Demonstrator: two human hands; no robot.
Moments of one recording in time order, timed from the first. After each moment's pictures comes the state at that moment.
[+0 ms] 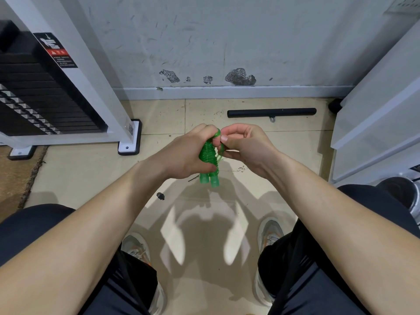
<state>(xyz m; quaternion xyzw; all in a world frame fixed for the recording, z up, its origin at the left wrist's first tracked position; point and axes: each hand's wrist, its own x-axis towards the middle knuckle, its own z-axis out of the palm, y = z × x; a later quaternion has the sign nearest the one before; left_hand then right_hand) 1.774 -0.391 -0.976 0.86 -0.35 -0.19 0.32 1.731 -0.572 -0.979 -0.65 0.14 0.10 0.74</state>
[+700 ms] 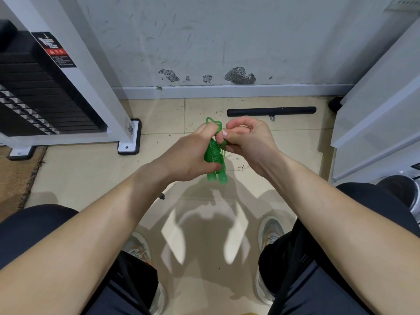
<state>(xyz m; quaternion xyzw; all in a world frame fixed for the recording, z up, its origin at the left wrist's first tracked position) 1.766 -0.400 -0.979 0.87 -0.35 -0.14 0.33 1.731 -0.569 -0.976 -0.62 0.18 0.02 0.76</state>
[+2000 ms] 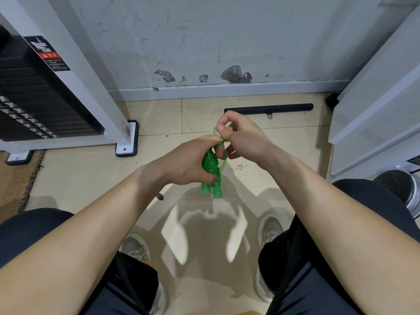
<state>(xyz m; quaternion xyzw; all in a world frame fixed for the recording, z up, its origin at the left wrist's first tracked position) 1.765 -0.403 -0.984 0.83 -0.38 -0.23 0.32 1.736 -0.577 -0.966 -0.82 0.10 0.10 0.56</state>
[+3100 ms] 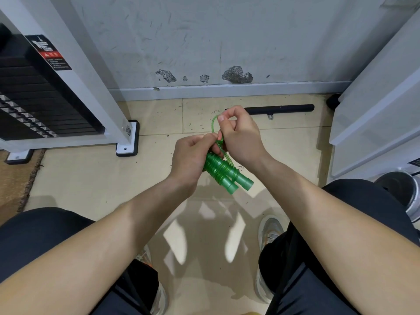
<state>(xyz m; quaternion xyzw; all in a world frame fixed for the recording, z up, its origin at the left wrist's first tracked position) 1.734 -0.430 -0.978 0.69 0.04 -0.17 0.71 1.741 -0.553 -0.978 -0.79 0.13 -0.08 0.59</state>
